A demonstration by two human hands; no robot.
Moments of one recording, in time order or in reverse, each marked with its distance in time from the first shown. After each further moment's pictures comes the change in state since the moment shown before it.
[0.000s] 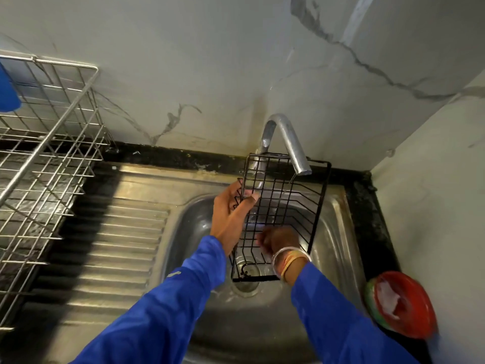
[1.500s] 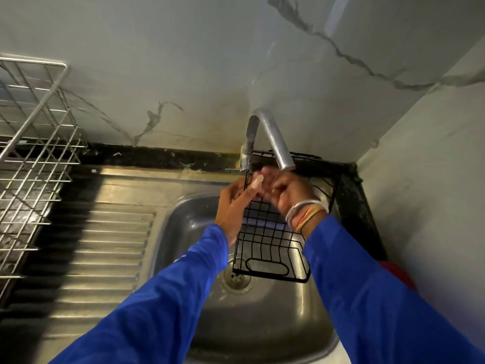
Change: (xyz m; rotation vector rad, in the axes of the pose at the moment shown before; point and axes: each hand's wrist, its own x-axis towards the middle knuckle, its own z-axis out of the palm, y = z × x) left_hand 0.016 0.005 0.032 -0.166 -0.187 0.012; right_hand -0.001 -0.085 -0.025 0.440 -0.294 -0.141
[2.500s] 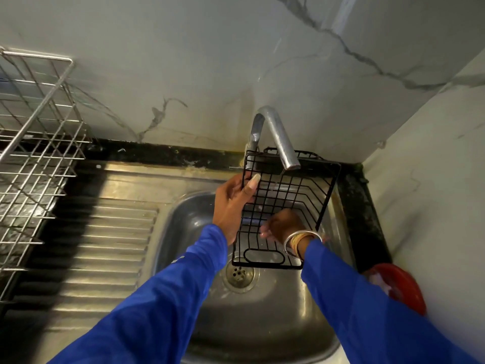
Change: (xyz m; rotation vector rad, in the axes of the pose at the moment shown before) left_hand -0.001 0.003 -0.005 -0.045 0.087 0.053; right_hand 0.004 0.057 -0.035 -1.228 0.116 0.012
